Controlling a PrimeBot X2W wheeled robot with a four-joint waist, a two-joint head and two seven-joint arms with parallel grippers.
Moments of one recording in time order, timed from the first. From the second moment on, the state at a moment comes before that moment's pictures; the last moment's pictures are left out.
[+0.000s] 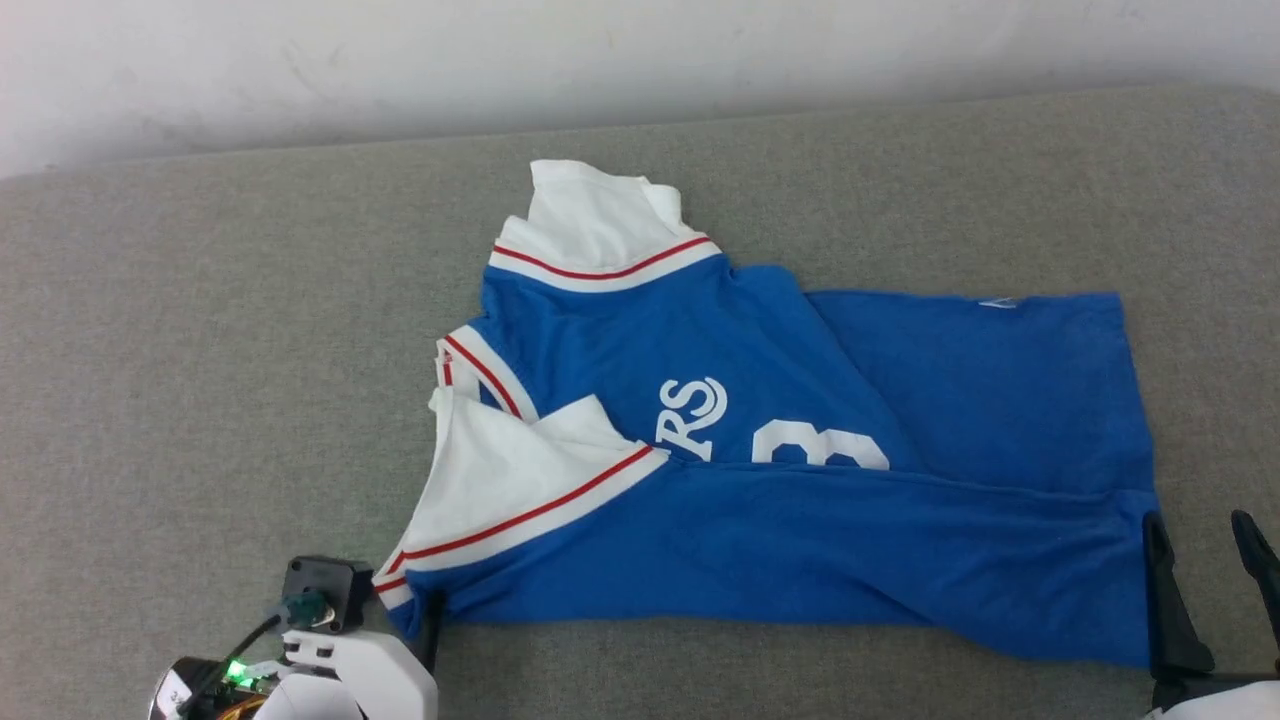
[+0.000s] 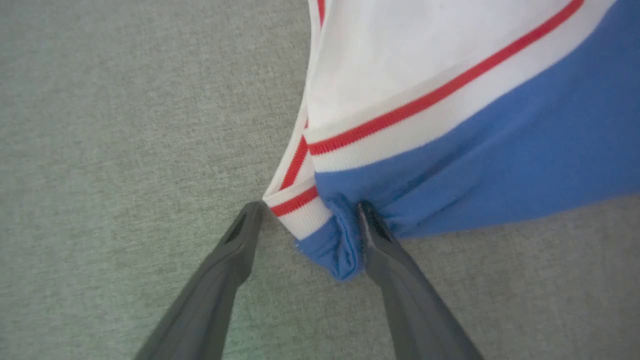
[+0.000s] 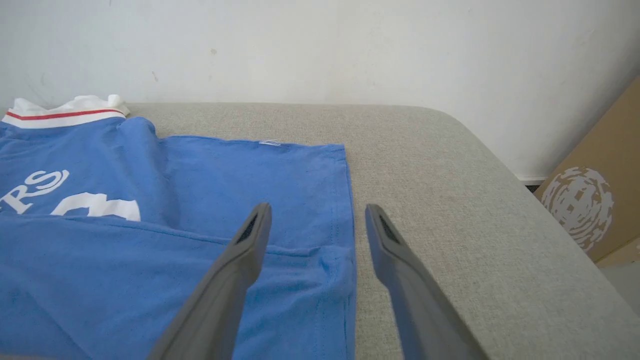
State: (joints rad) left arm 0.05 0.46 -0.37 -0.08 -0.37 0.23 0.38; right arm 0.25 -0.10 -0.21 -0.18 0.12 0.13 -0.09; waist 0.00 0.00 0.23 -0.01
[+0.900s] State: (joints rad) left arm 0.10 0.40 -0.33 -0.15 -0.51 0.20 0.32; right arm 0.30 -0.22 -0.17 -0.11 0.28 0.13 0.44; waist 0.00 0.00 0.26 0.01
